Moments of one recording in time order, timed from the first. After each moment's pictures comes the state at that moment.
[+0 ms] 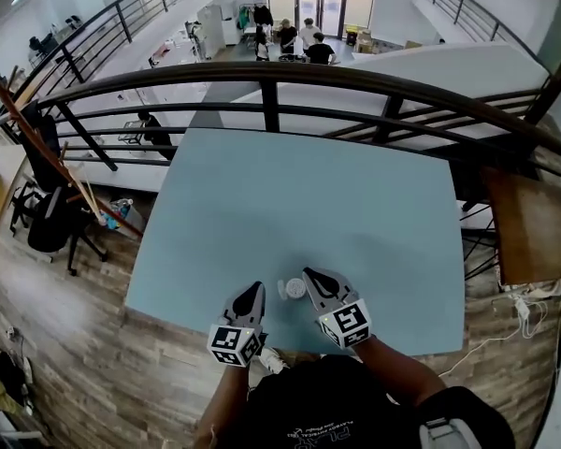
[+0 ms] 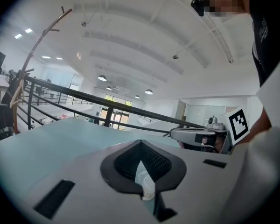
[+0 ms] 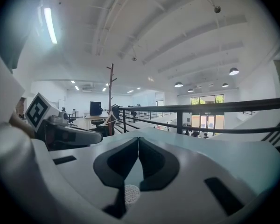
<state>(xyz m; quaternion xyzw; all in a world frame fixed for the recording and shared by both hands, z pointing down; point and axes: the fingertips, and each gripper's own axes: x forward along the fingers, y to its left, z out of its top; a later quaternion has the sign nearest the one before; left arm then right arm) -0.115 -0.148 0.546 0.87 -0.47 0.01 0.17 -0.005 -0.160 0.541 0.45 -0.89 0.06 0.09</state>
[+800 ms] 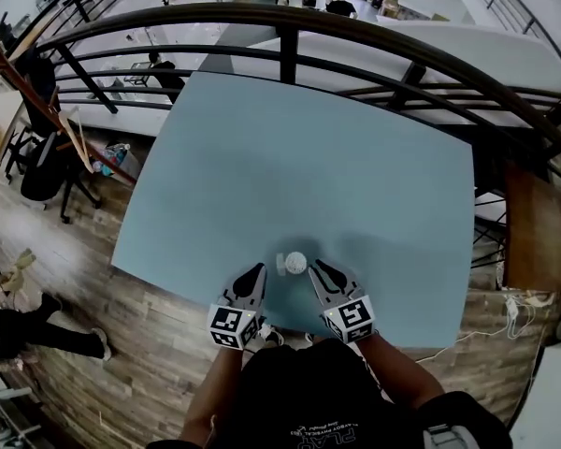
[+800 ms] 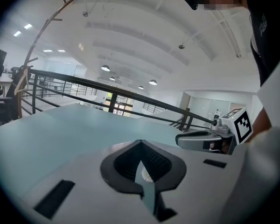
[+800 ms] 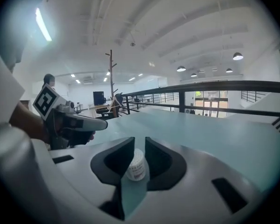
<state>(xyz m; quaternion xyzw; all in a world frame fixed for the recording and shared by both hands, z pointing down) -0.109 -0.141 0.618 0.85 -0.48 0.07 0.21 0.012 -0.135 0.630 0.42 -0.88 0.13 0.15</state>
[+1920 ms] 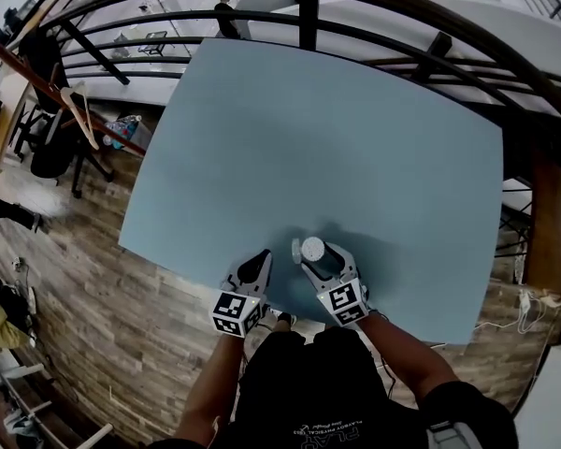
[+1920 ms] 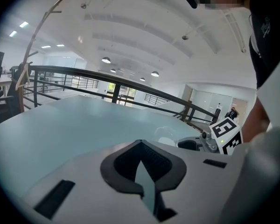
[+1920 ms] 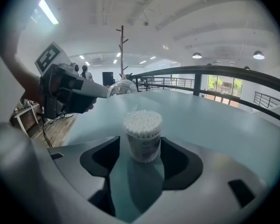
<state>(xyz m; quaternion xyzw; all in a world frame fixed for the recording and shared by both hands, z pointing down) -0.127 -0.143 0.659 0.84 -0.47 0.12 0.24 -0.027 -0.135 0.727 0.35 -0.89 0.13 0.26</state>
